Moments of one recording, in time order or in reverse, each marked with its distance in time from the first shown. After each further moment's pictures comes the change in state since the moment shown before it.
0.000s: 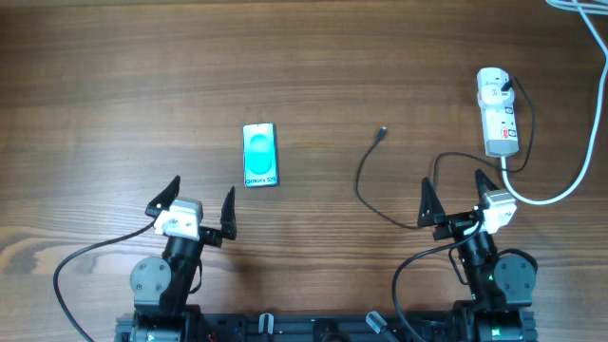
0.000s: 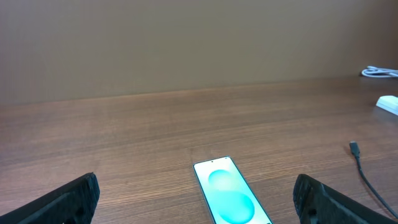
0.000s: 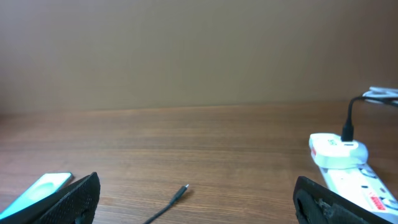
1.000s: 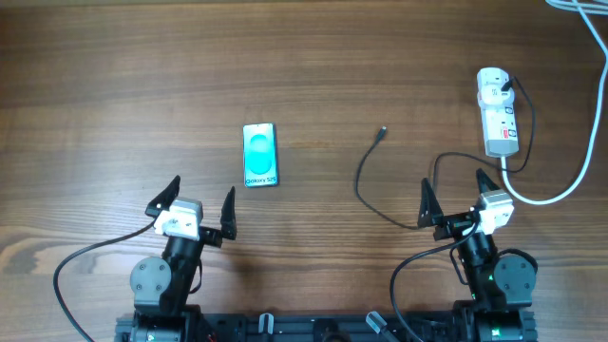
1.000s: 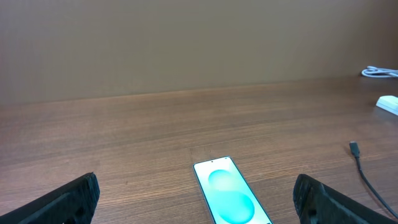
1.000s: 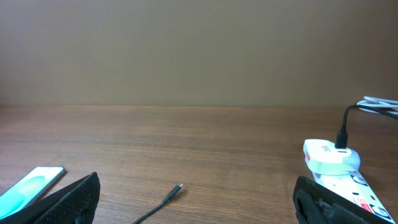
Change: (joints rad) left arm 0.000 0.000 0.000 0.000 0.000 0.000; right arm 0.000 -0.002 0.000 -0.001 0.002 -0.069
